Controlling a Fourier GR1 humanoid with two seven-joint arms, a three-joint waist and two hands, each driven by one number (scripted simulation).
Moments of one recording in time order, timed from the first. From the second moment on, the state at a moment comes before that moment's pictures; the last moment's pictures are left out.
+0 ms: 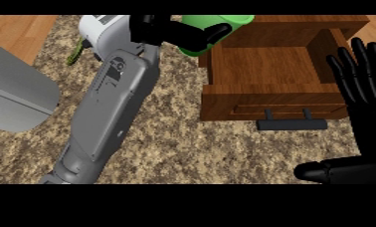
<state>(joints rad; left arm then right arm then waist) -0.96 0.00 -0.07 -1.10 0.21 0.25 -0.15 -0.09 -0.11 -0.11 -2.08 -0.19 0.15 0.18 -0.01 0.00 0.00</state>
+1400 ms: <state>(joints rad) -1.31 0.00 -0.41 -0.43 0.54 0.41 -0.35 -0.14 -0.11 -0.10 -2.00 -0.19 0.19 0.12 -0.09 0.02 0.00</state>
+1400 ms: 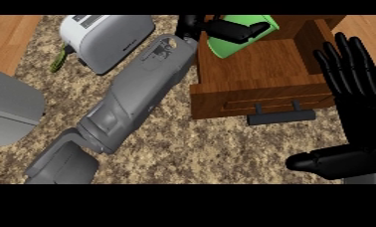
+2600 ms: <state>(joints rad) -1.31 0.00 -0.50 -0.50 0.76 0.41 -0.45 -0.13 -0.12 -0.11 -2.05 -0.33 0.22 0.18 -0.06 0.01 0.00</state>
